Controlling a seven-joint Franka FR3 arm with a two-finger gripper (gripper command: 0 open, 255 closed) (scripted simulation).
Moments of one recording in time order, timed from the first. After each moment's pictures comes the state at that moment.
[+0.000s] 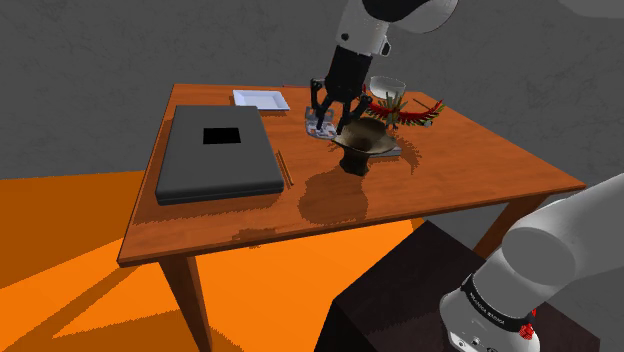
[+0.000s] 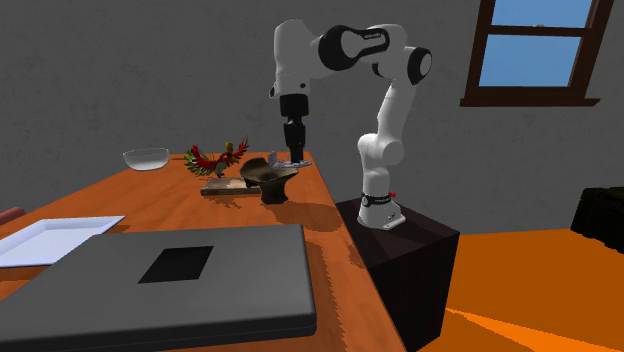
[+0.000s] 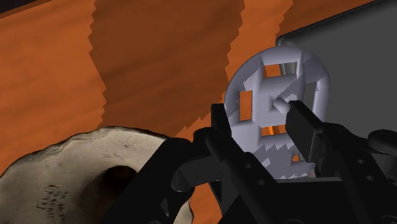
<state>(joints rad) -0.23 -0.35 0.44 -2.16 0.31 1.88 0.78</state>
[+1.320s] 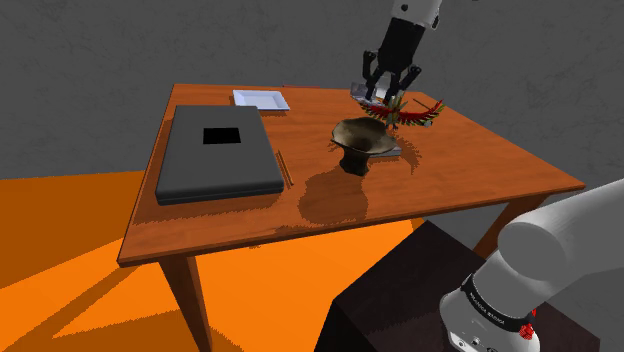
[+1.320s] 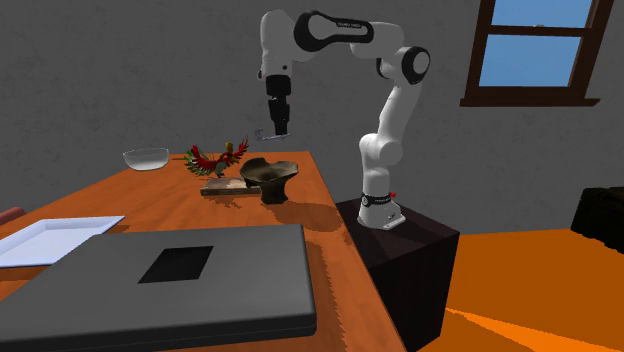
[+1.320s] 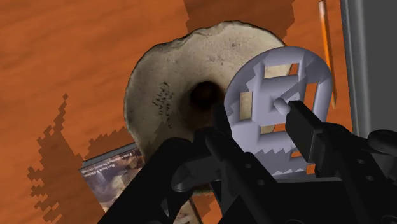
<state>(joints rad) -0.32 -0.41 0.22 -2.08 0.25 1.69 0.53</state>
